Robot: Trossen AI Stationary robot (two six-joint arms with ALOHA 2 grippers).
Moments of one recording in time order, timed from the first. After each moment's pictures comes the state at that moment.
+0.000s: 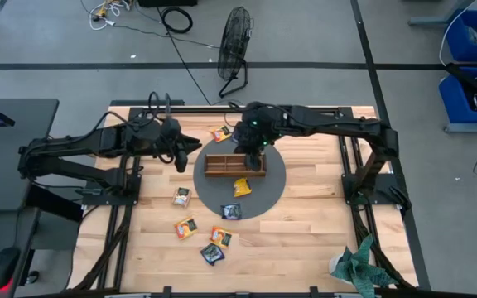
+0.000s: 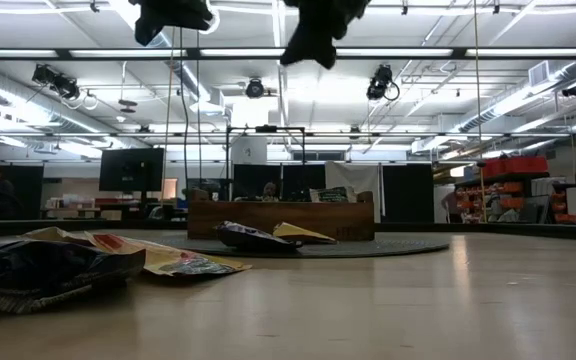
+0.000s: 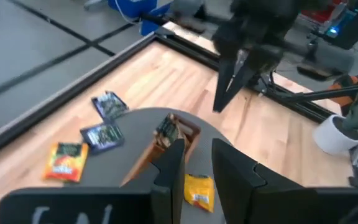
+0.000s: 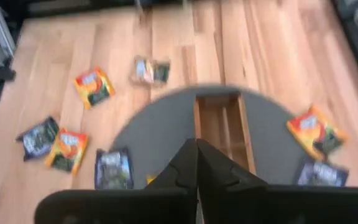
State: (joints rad) left arm 0.08 0.97 1.02 -0.48 -0.22 -0.42; right arm -0.17 1.76 1.72 -0.78 -0.20 -0.05
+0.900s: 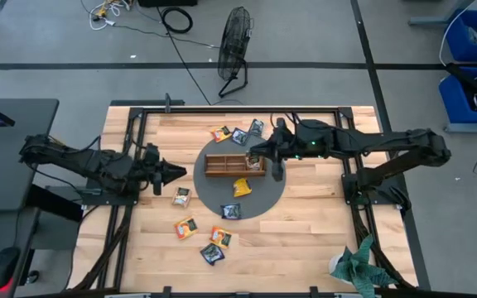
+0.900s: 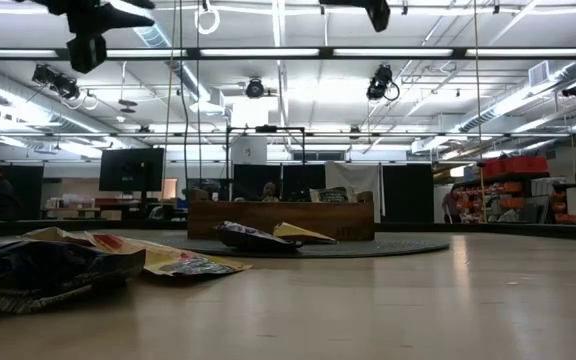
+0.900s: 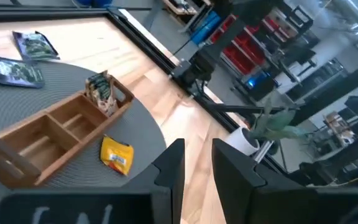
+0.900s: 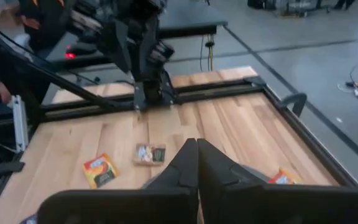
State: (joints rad) left arm -0.29 0.60 0.58 -0.21 -0.44 -0.82; right arm -0.02 1.27 1.14 -0.18 0.07 0.09
